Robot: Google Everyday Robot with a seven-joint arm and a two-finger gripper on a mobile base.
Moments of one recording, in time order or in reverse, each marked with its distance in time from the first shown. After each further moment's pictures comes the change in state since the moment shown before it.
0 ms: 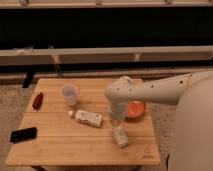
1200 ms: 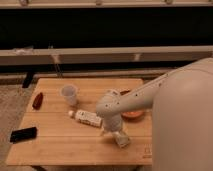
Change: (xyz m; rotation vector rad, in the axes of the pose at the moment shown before) arm 0.028 -0.006 0.036 0.154 -0.034 -0.030
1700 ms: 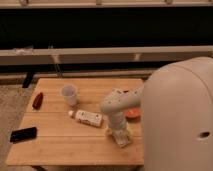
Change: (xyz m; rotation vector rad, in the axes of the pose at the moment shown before) arm -0.016 -0.022 0.021 0.017 0.055 0.046
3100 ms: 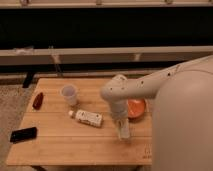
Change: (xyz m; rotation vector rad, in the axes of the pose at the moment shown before) arm -0.019 -0.010 -0.081 -0.017 -0.044 -0.069
